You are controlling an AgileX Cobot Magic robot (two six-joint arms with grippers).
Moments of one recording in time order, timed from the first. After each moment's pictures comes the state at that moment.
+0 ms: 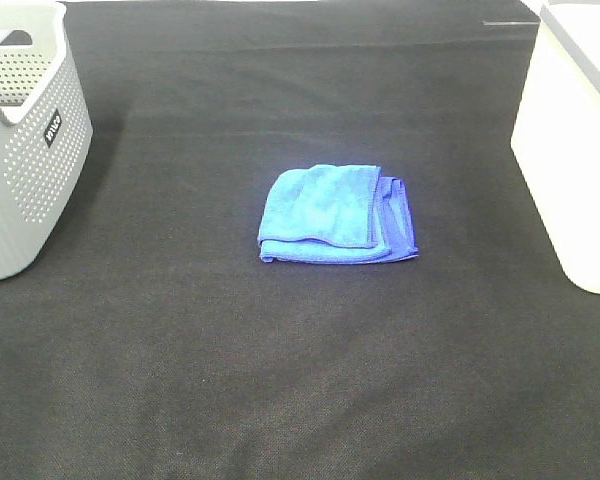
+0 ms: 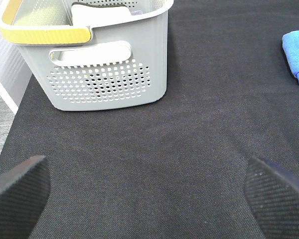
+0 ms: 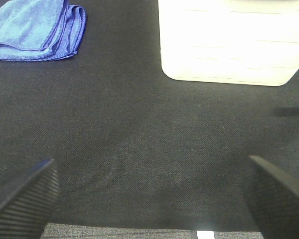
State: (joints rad) left arm 0.05 -0.01 -0.51 -0.03 1.05 0.09; right arm -0.02 0.00 -0.46 0.09 1.10 -0.05
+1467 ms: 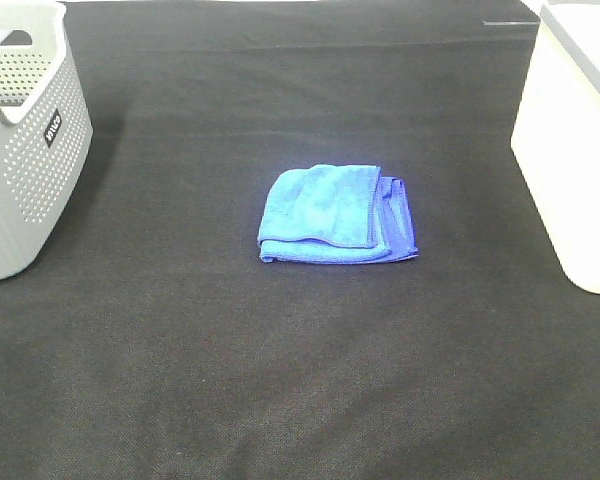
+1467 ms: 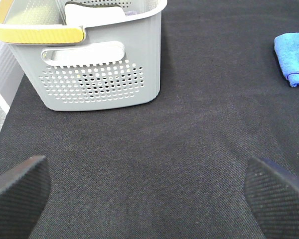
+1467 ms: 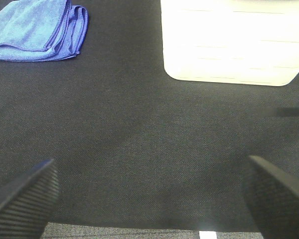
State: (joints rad) left arm 0.05 -0.01 -0.51 -0.05 1.05 0.09; right arm -0.02 0.00 -0.46 0.10 1.10 -0.05
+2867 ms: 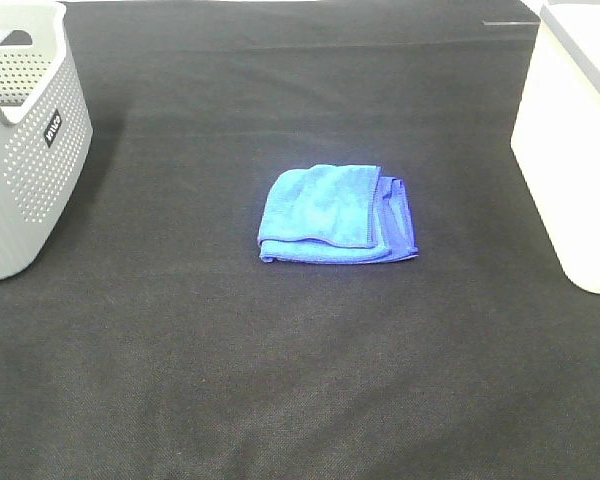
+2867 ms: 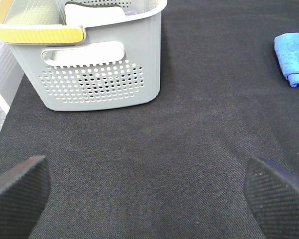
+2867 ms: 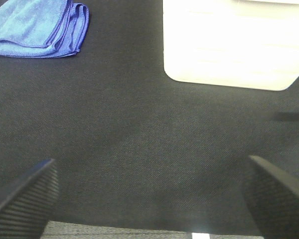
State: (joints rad) left arm 0.05 -0.01 -0.51 -0.05 1.05 0.09; right arm -0.02 0.00 -0.46 0.10 1.10 -0.10
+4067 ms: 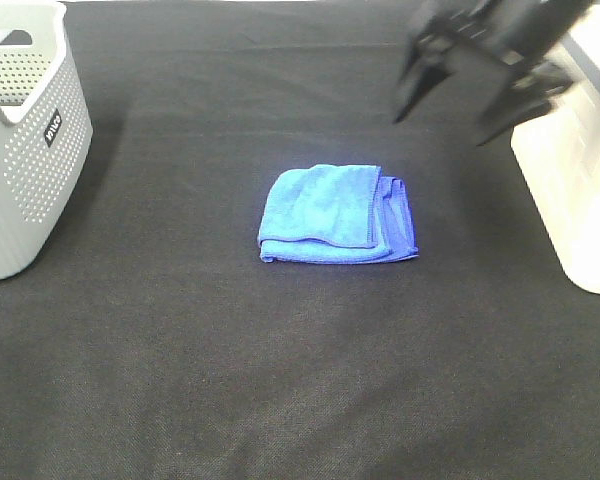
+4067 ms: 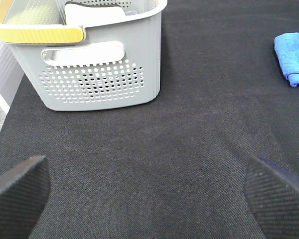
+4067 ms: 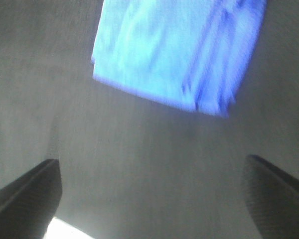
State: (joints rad) left arm 0.05 -0.01 -0.51 -0.05 1.05 0.09; right arm 0.21 1.94 -1.65 0.49 1.15 -0.12
